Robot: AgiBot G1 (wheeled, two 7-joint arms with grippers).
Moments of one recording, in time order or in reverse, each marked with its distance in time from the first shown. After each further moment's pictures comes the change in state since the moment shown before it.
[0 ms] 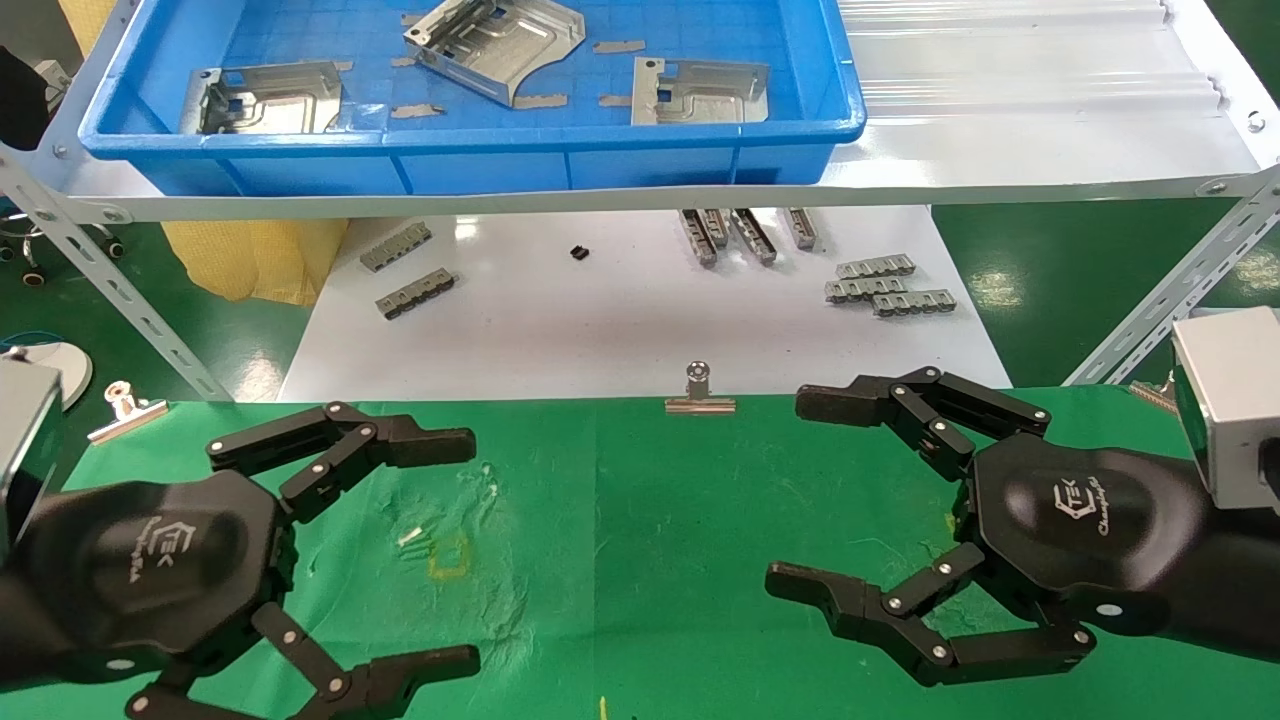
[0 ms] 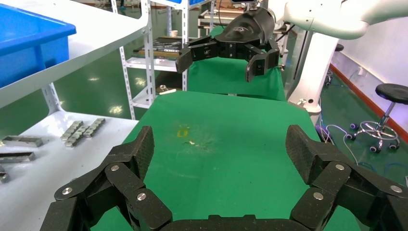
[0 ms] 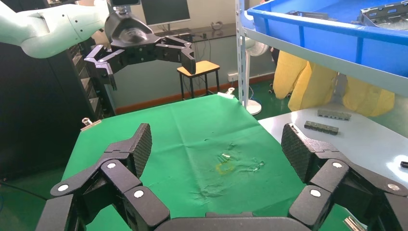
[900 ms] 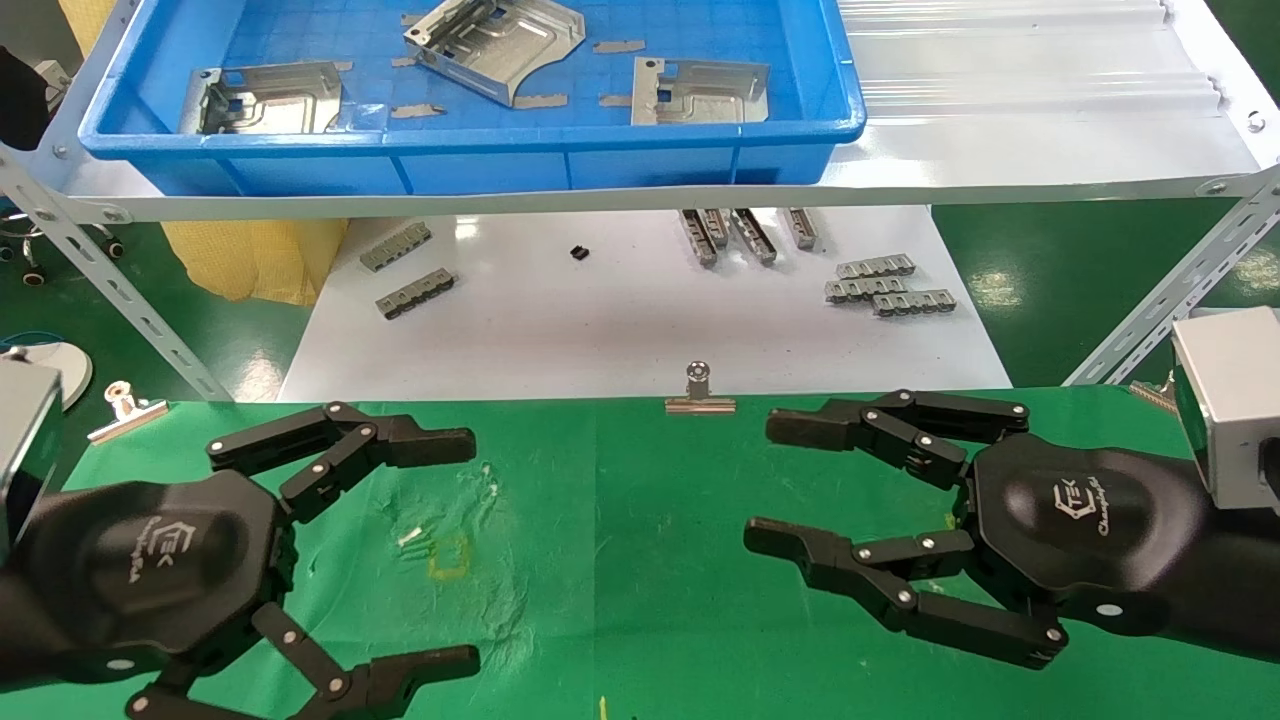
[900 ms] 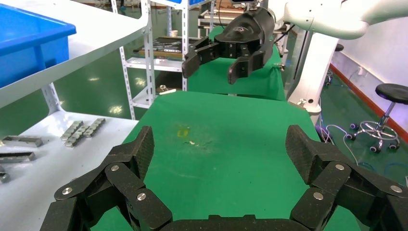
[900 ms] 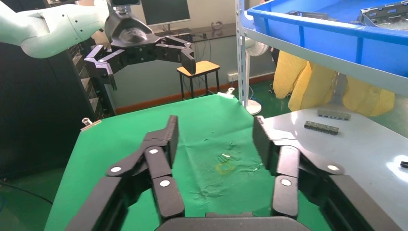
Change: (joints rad) left arm 0.000 0.000 0.000 0.000 0.000 0.000 0.000; right arm 0.000 0.000 0.000 0.000 0.000 0.000 0.000
